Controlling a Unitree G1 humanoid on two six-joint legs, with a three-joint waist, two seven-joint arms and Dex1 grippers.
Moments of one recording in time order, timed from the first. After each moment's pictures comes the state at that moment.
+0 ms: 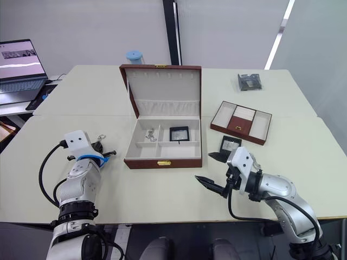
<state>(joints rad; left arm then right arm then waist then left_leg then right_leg) -0.47 0.32 0.40 0.40 -0.20 0.34 0.04 -0.11 -0.55 0.10 -0.46 0.45 0.42 0.79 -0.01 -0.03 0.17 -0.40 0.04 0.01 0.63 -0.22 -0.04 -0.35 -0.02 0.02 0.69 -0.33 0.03</state>
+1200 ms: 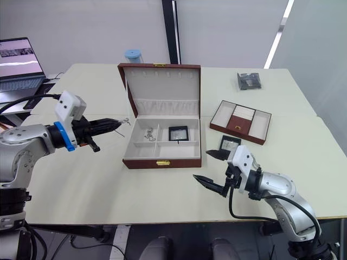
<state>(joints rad) -0.54 0.90 0.10 0.06 -0.45 0.62 -1.00 -0.10 -0.54 0.09 -0.48 0.46 0.38 0.80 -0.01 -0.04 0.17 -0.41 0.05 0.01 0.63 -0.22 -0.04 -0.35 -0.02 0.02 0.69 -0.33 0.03</state>
